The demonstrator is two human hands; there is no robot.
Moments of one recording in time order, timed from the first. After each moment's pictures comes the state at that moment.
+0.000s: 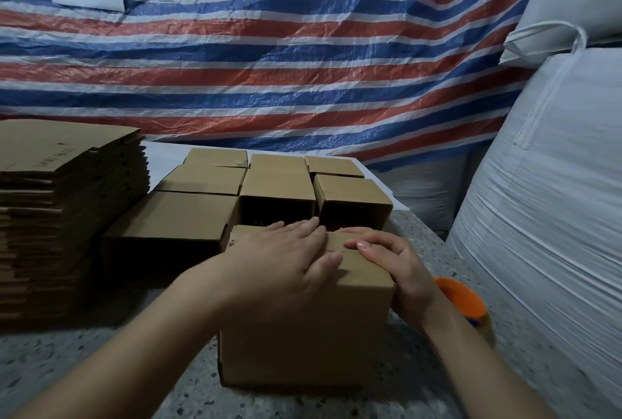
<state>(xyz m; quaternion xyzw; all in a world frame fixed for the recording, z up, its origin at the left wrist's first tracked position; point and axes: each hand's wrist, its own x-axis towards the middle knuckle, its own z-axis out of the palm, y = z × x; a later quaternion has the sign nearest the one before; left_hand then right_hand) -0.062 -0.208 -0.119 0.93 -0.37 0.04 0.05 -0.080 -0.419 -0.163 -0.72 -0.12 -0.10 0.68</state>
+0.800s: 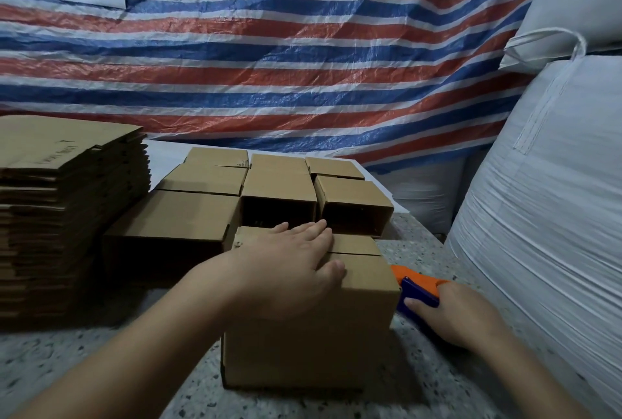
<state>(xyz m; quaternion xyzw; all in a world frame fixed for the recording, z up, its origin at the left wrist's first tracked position) -0.065 -0.210 -0.111 0.93 -0.37 -0.02 0.07 -0.078 -0.522 -0.218 -0.98 0.21 -0.05 0.01</state>
